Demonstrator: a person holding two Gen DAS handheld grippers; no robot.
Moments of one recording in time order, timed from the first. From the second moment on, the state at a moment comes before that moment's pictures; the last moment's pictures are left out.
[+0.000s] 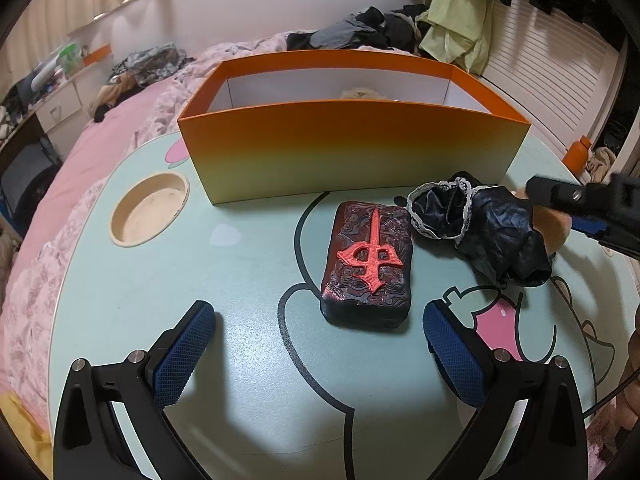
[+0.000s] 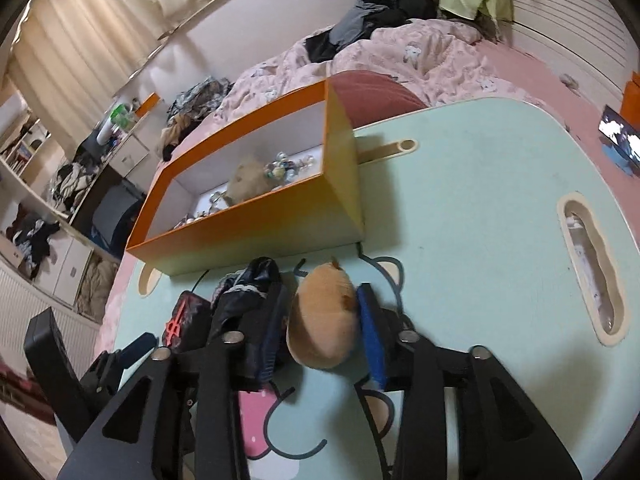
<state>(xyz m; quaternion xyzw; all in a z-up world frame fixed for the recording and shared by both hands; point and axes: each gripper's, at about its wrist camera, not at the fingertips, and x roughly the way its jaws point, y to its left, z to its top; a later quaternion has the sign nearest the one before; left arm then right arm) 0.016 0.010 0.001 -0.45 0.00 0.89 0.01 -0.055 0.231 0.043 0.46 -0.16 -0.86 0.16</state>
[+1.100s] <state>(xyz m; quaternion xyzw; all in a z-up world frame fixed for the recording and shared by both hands) -0.201 0.050 0.054 -0.54 0.00 0.84 0.01 0.006 0.218 0.037 0.41 -0.10 -0.89 0.16</state>
